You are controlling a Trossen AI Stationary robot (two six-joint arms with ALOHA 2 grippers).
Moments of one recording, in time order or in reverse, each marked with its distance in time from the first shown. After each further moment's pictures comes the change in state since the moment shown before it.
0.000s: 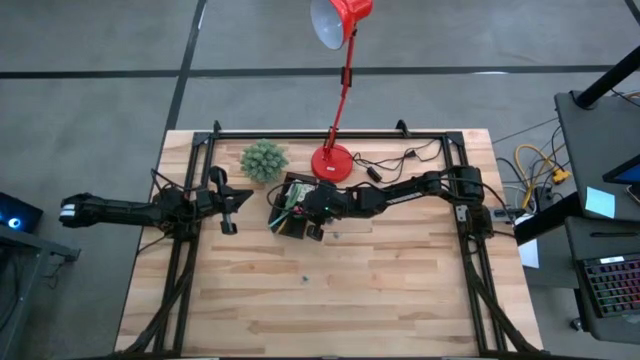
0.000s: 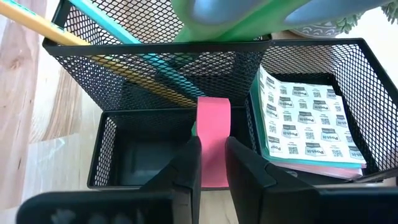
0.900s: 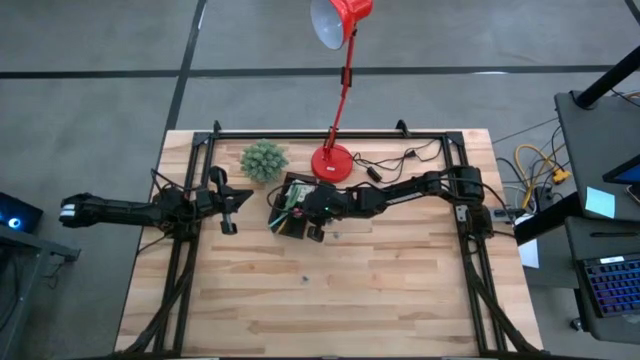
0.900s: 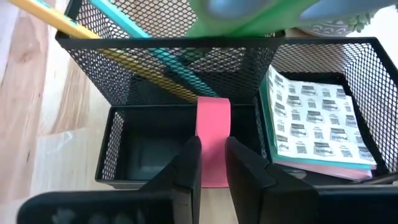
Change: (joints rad) left arm 0.000 0.000 0.000 0.000 0.000 0.000; right arm 0.000 0.000 0.000 -0.005 -0.025 -0.016
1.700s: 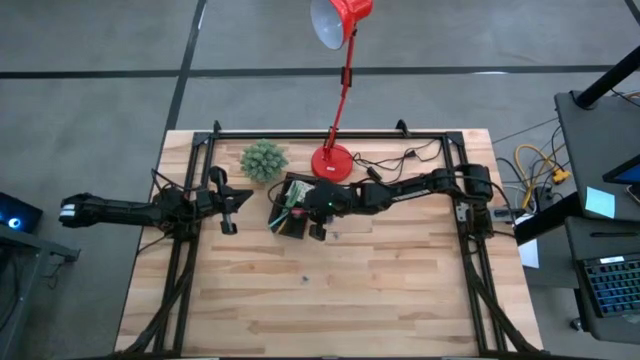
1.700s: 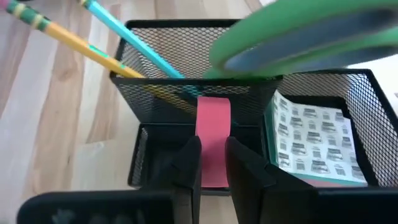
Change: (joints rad) left arm 0.000 0.000 0.000 -0.002 0.000 0.000; right arm 0.000 -0.066 0.002 -0.026 -0.061 -0.018
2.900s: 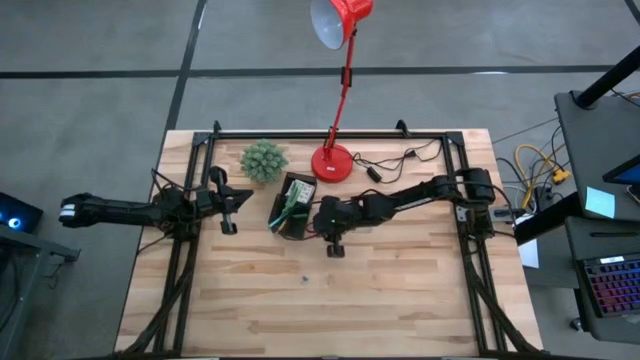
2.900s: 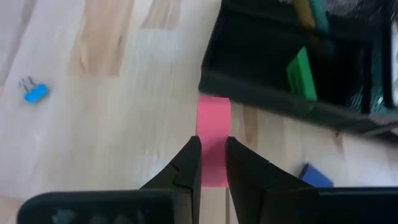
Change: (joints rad) left arm 0.000 0.000 0.000 0.000 0.000 0.000; right arm 0.066 -0.003 -0.072 -0.148 -0.088 -0.158
